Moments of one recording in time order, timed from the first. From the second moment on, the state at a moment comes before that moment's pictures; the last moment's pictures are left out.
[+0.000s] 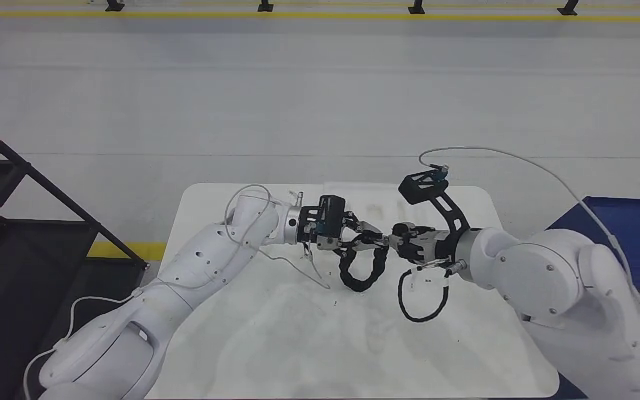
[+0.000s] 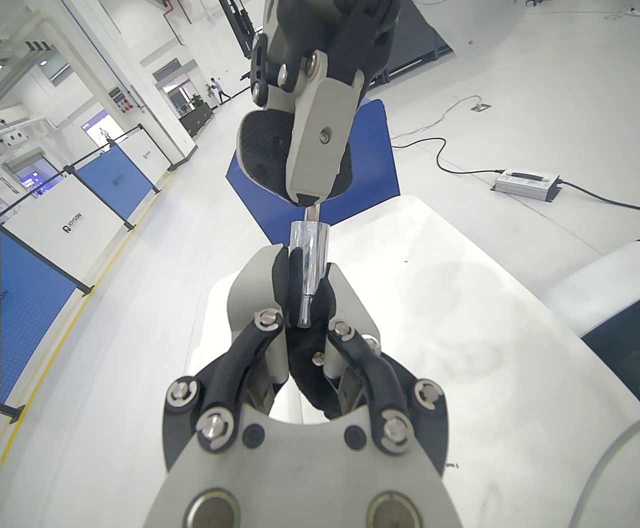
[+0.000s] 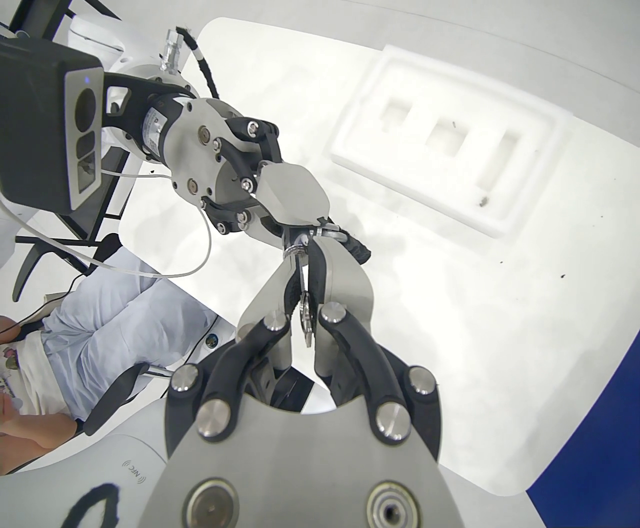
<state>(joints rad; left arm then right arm) 0.59 -1.23 -0.60 -1.08 1.68 -0.92 0.84 -0.95 -0.93 1.15 -2.19 -0.52 0.43 1.33</state>
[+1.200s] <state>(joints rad) 0.38 -1.16 -0.24 -0.99 0.99 -1.01 0.56 -0.97 -0.90 1.18 -2.14 -0.47 -0.15 1.30</state>
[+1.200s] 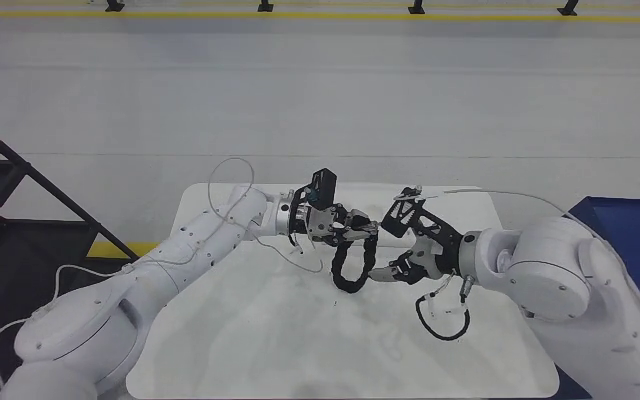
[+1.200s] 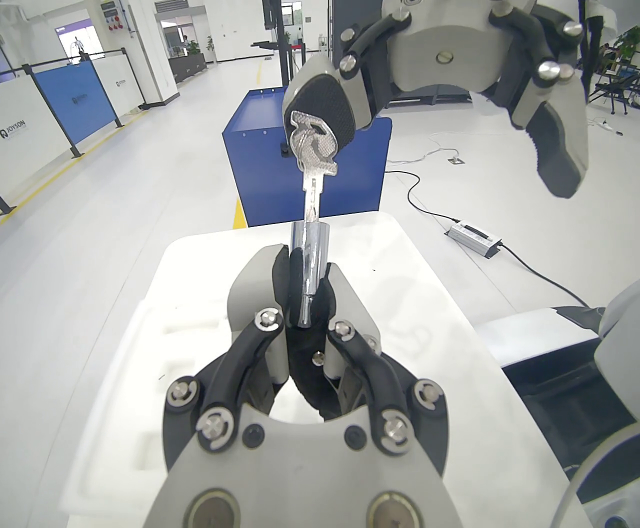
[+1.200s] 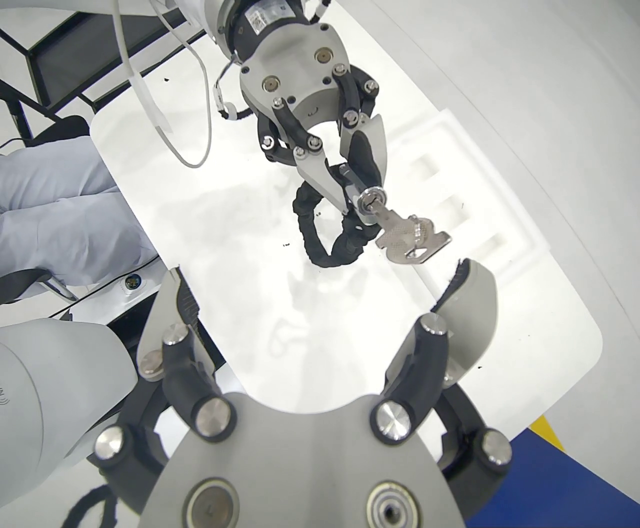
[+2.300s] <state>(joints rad) 0.31 -1.11 -0.17 -1.07 0.69 -1.01 0.26 -0.94 -0.90 1.13 -2.10 -0.55 -0.51 1.16</state>
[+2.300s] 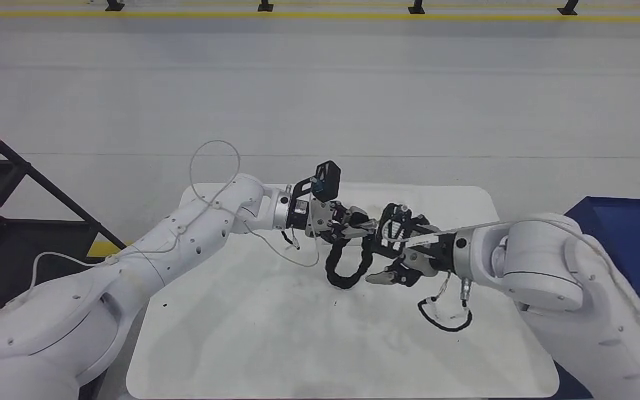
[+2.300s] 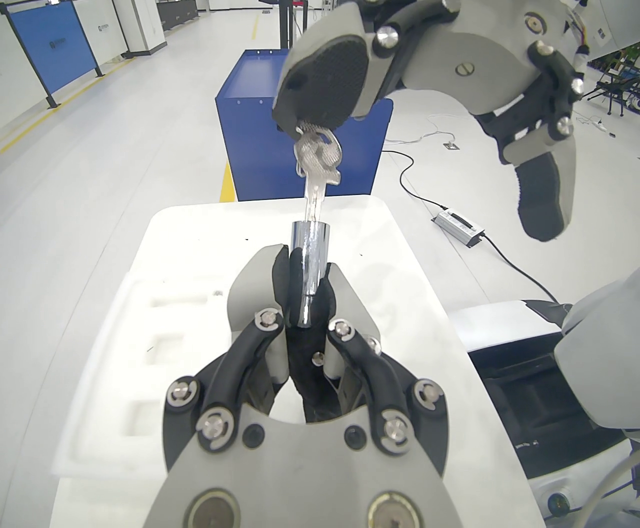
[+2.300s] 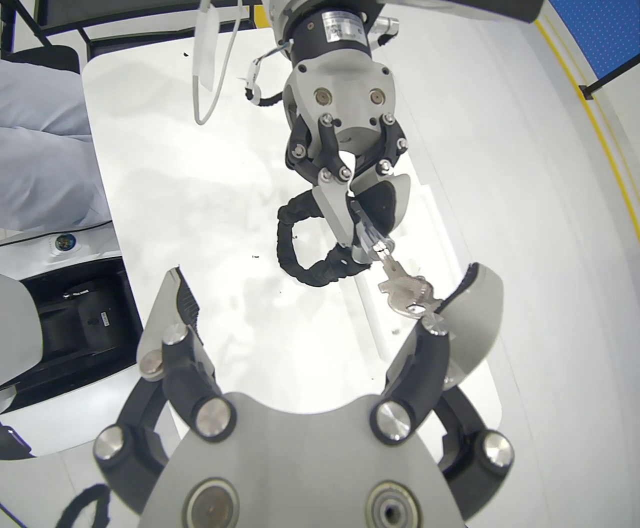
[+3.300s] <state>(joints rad) 0.31 -1.09 -0.17 -1.10 0.73 -1.01 0.27 -0.96 -0.85 1.17 -2.09 -0.89 -0.79 0.95</state>
